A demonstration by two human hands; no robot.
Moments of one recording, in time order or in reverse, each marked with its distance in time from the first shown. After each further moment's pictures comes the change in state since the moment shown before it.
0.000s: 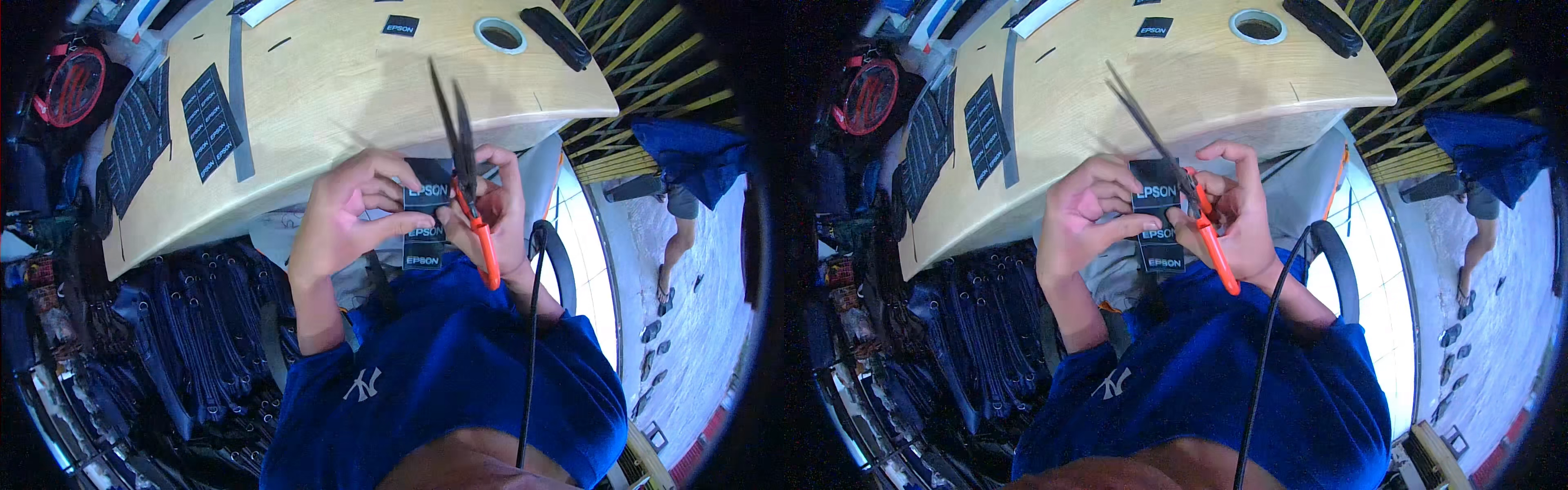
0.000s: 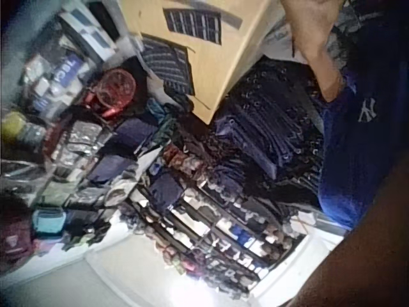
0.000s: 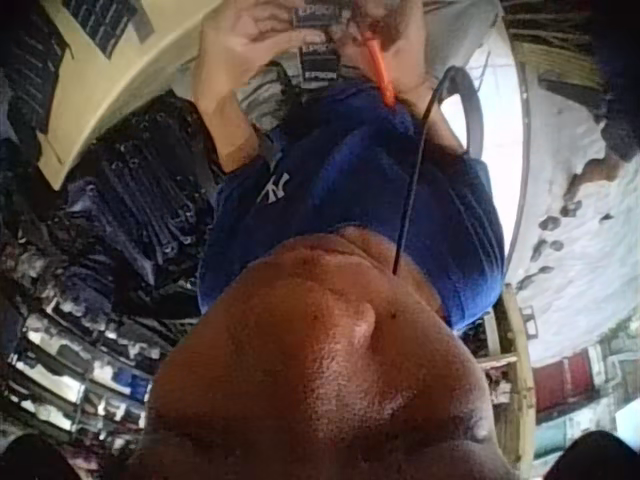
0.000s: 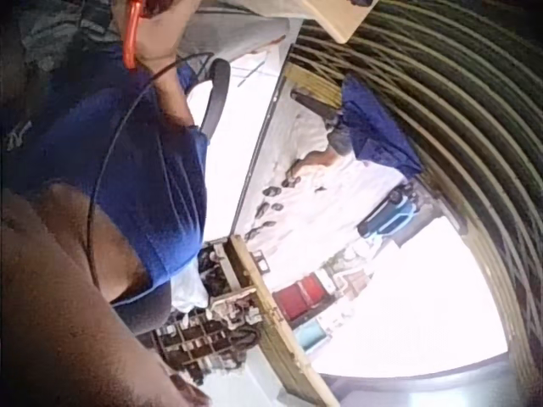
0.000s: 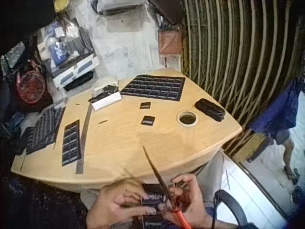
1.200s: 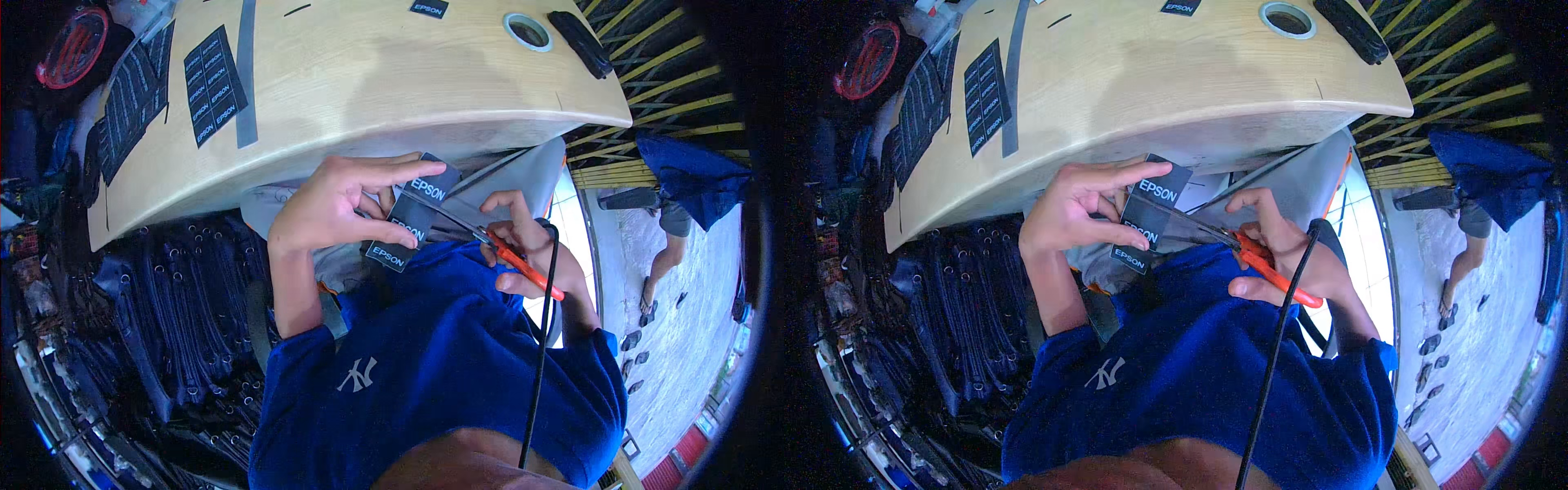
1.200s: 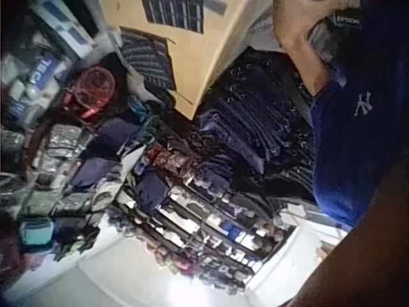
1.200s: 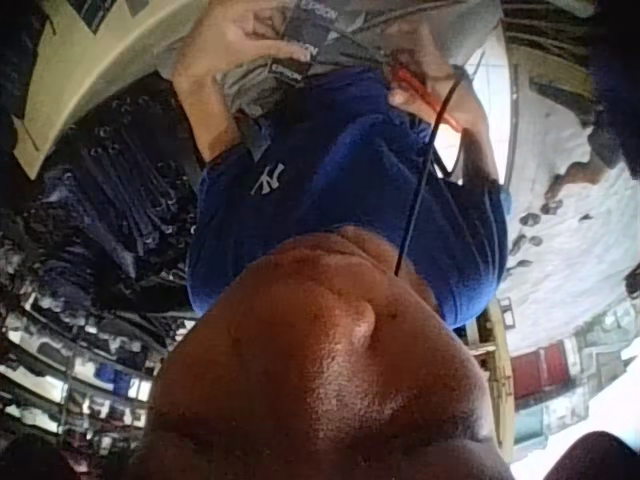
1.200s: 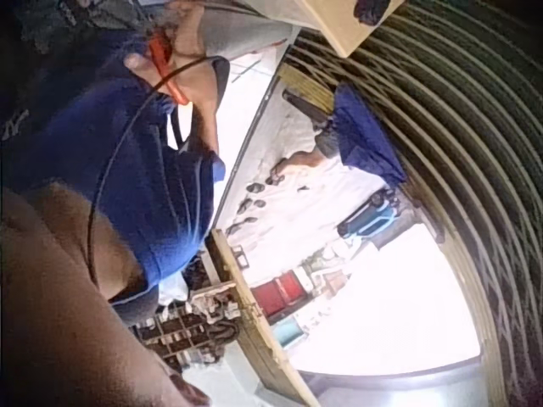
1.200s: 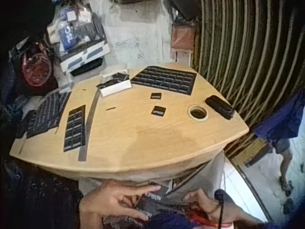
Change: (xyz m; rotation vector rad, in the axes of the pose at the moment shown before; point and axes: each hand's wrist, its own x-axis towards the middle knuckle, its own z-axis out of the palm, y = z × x) left_hand -0.012 0.007 -0.024 0.234 -0.194 -0.151; right_hand -0.025 -0.031 -0.056 -0.337 -0.534 0.475
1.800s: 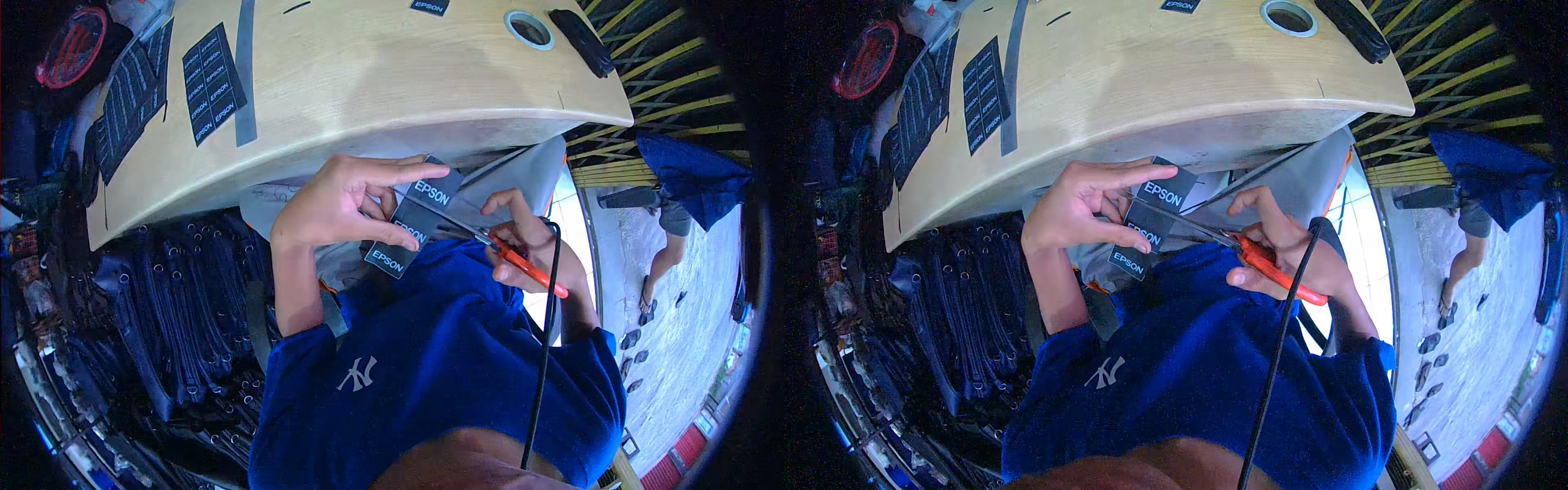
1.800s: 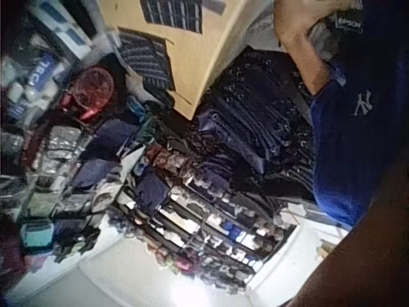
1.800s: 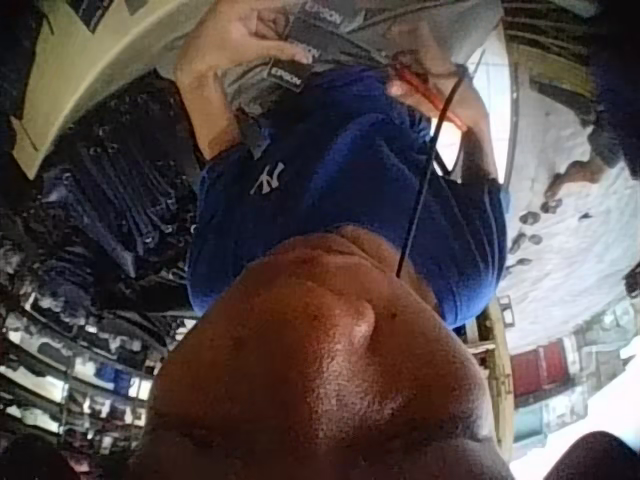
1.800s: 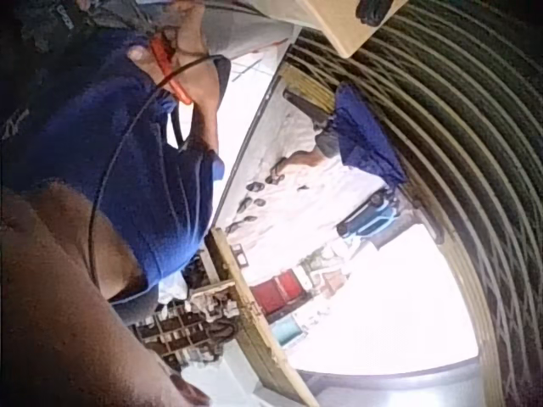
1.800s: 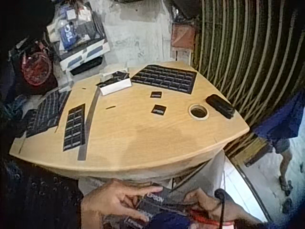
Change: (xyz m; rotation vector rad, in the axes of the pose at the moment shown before) left_hand 0.003 -0.015 -0.002 -0.023 -0.082 -0.017; right_hand -0.003 -0.002 0.006 0.024 0.109 0.101
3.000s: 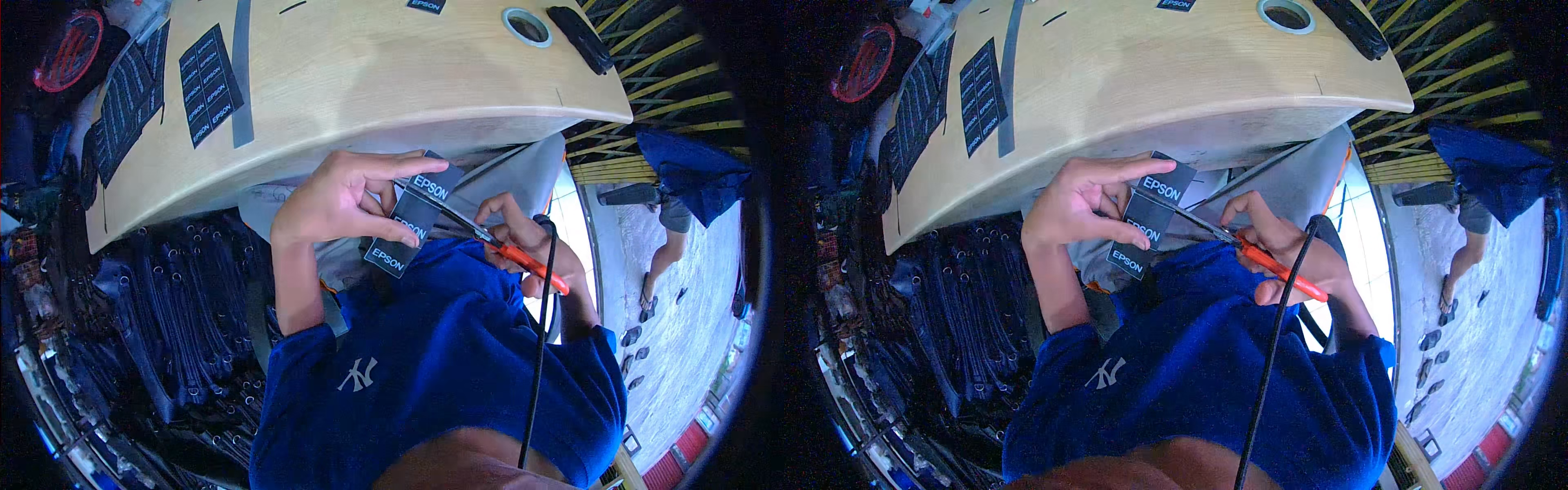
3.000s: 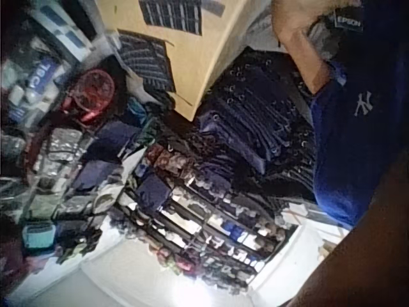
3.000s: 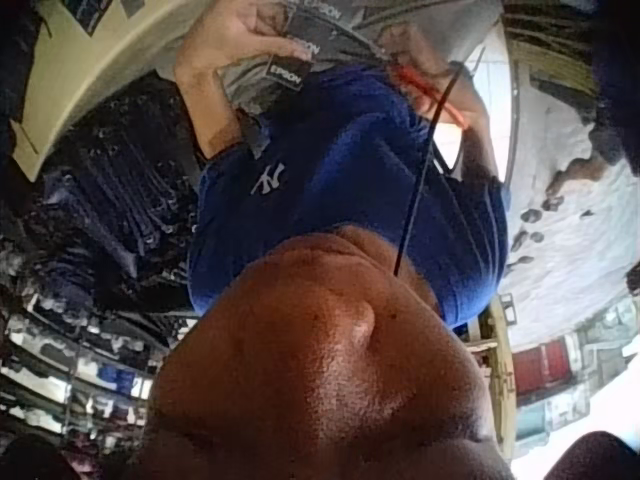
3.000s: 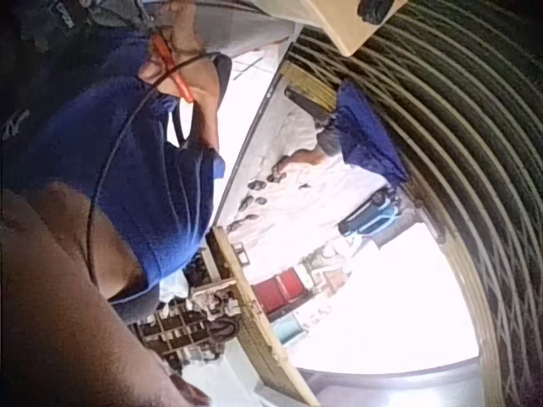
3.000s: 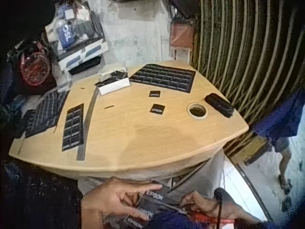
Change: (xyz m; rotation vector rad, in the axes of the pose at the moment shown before) left_hand 0.002 0.004 -0.001 -0.098 -0.012 -0.092; right_hand 0.008 -0.005 -0.007 0.047 -0.178 0.044
